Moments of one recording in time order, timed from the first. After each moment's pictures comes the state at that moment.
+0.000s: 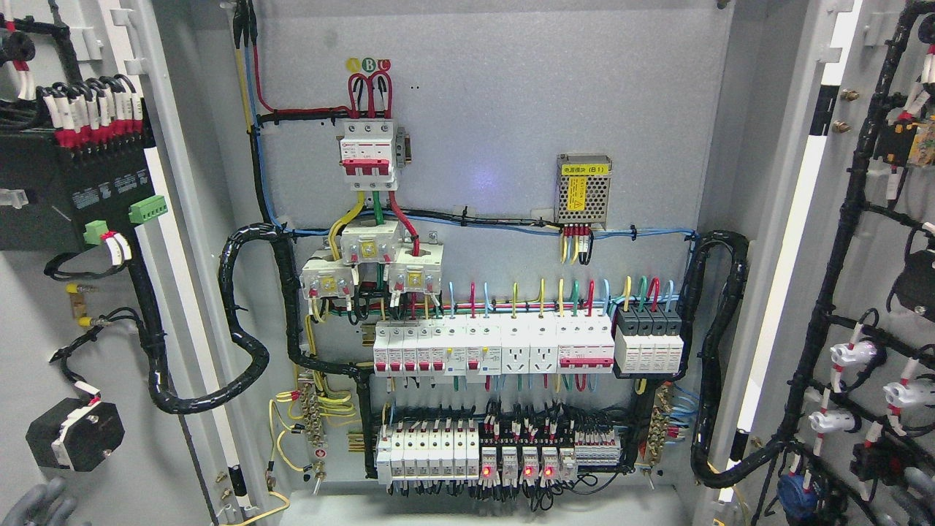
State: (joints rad) left arm 0.42 0.52 0.17 -2.06 0.64 -0.48 0.16; right arm 0.38 -0.32 -0.29 -2.05 -0.74 -0.45 0.31
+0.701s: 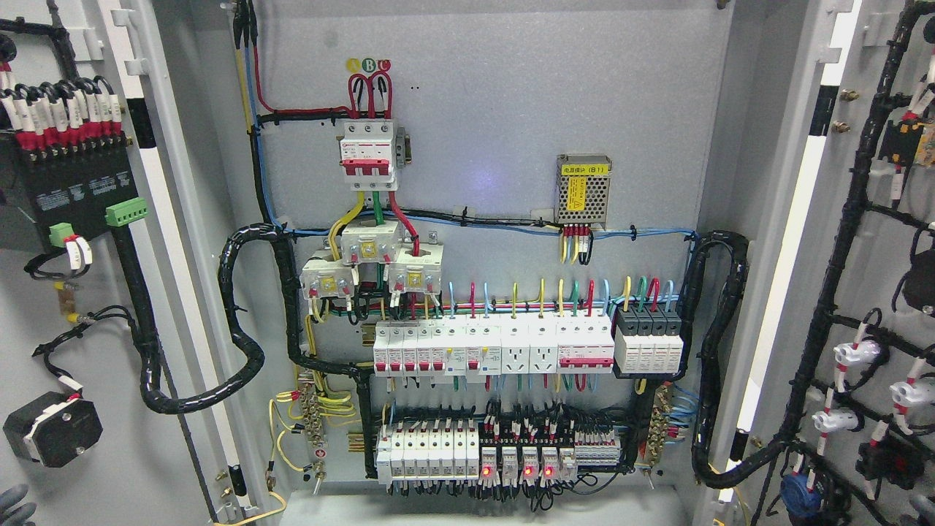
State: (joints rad) left arm 0.43 0.58 0.26 -1.98 0.77 -0.47 0.16; right arm 0.38 -0.30 -0.31 -2.04 -0.78 -0.45 0.31
